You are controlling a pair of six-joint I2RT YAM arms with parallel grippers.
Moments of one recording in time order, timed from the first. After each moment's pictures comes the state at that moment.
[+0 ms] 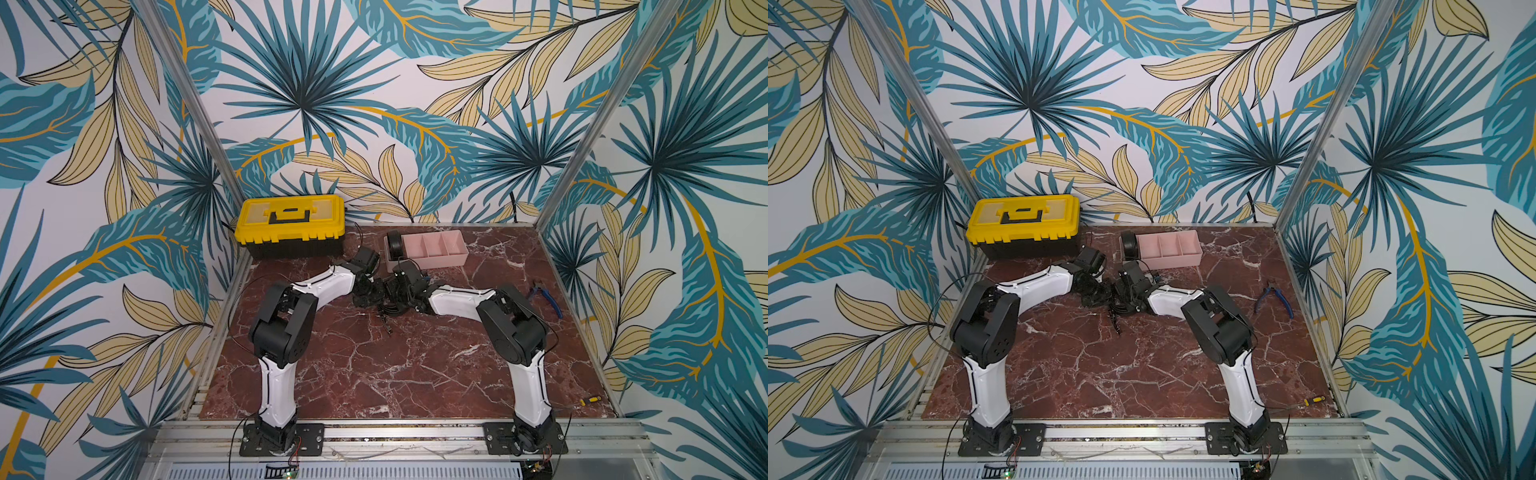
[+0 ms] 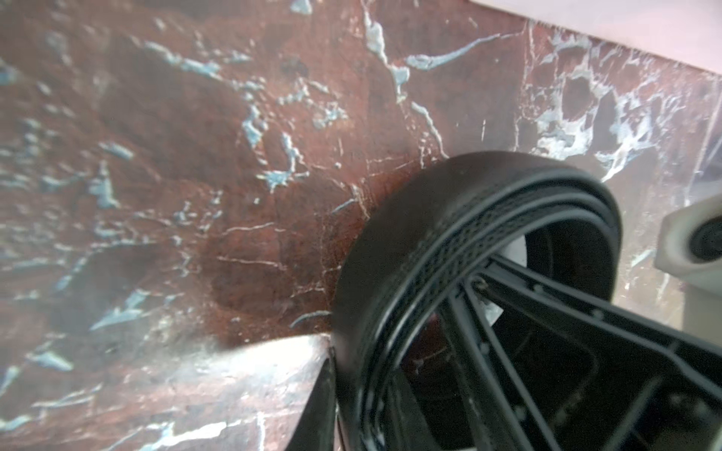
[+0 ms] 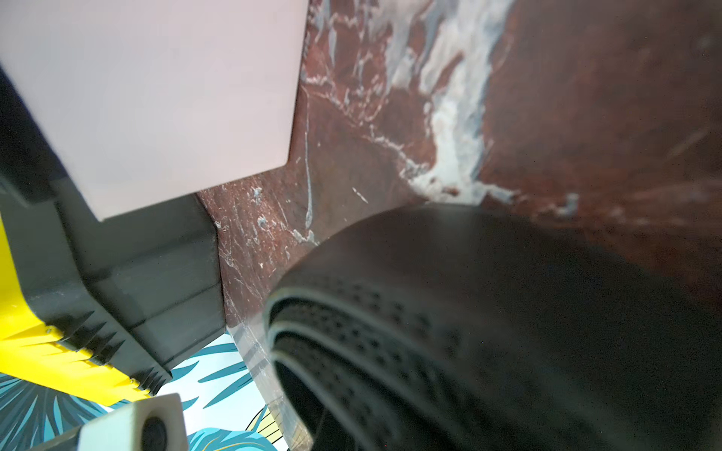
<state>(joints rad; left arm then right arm) -0.45 1.99 1.39 -0.59 0.23 -0.70 0.65 2.10 1.32 0.04 0.03 1.64</state>
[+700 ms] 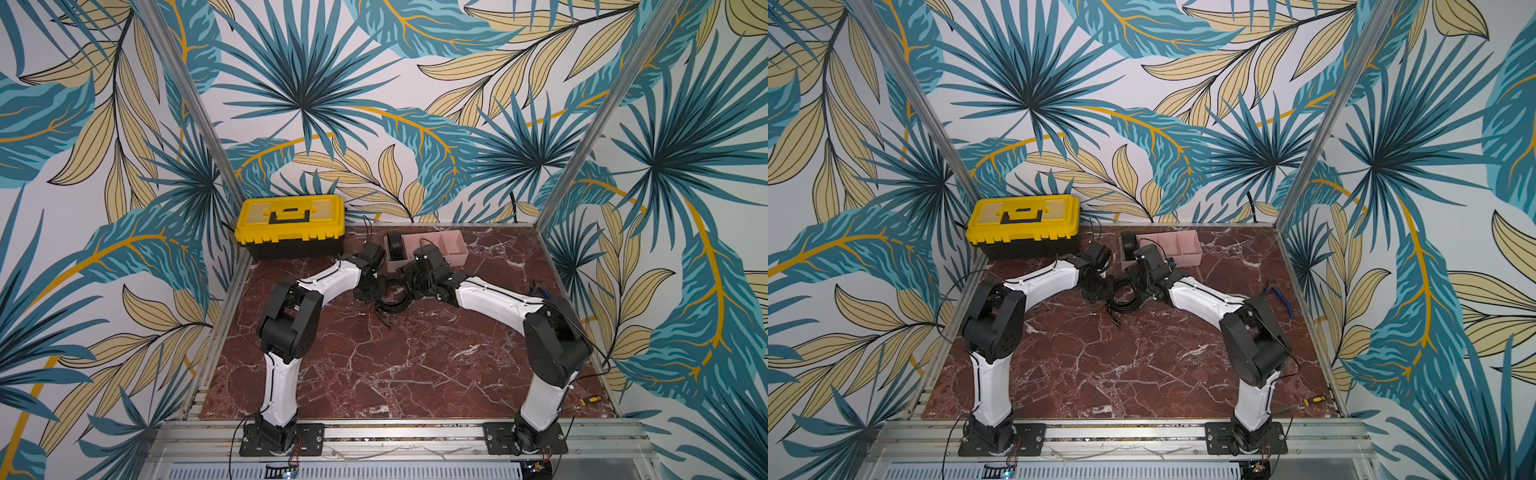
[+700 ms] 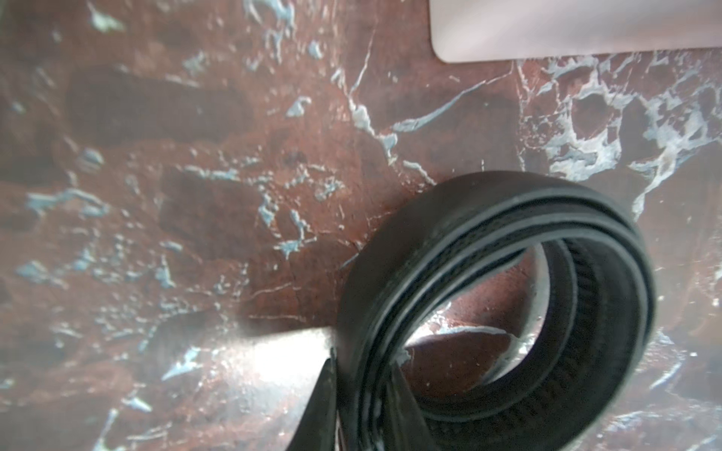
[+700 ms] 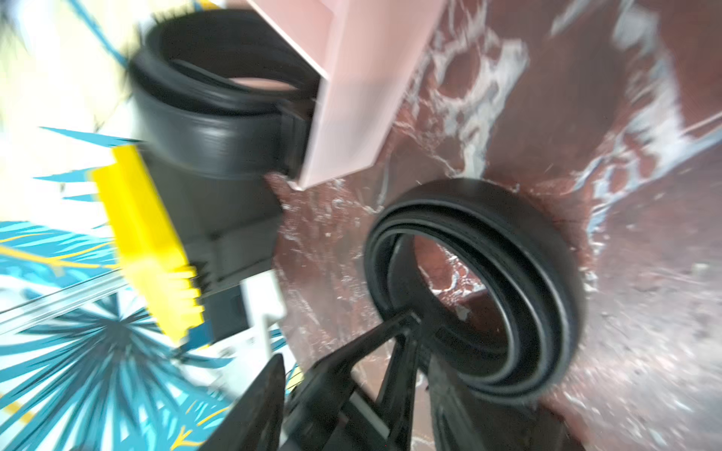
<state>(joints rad) -0.46 2.04 1.51 -0.66 0.09 -0.53 0.57 1.77 1.27 -0.18 -0.02 1.54</state>
